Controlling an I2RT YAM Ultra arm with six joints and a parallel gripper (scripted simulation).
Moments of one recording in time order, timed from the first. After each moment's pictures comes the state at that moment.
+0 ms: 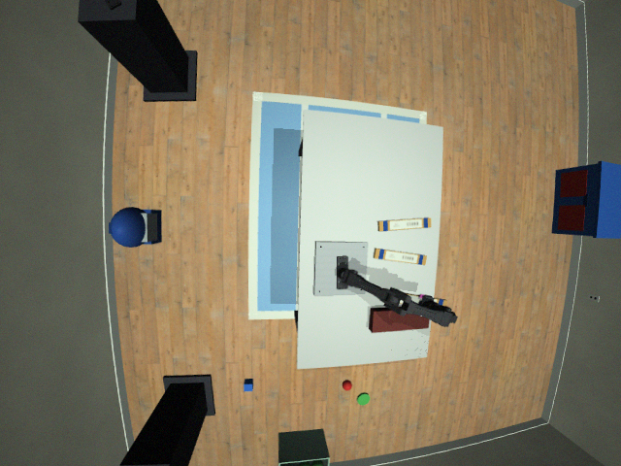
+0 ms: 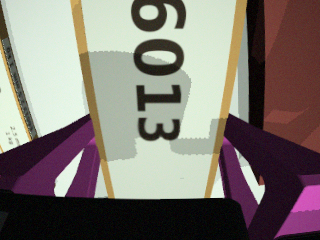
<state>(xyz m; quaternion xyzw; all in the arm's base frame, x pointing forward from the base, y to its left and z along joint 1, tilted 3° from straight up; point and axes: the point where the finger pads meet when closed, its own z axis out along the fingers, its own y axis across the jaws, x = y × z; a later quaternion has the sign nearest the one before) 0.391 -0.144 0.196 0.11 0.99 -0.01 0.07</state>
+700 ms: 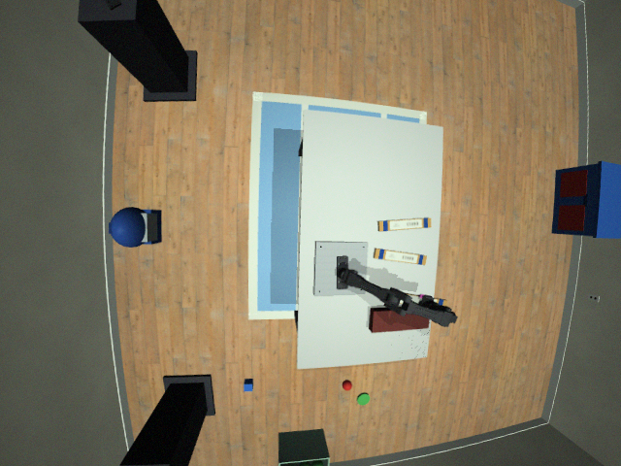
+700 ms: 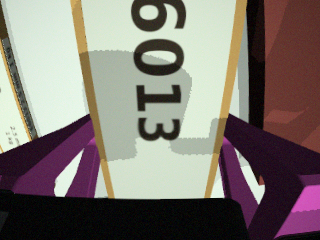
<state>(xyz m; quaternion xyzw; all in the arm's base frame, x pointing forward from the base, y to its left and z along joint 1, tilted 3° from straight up) 0.391 -0.144 0.195 0.11 0.99 -0.01 0.07</state>
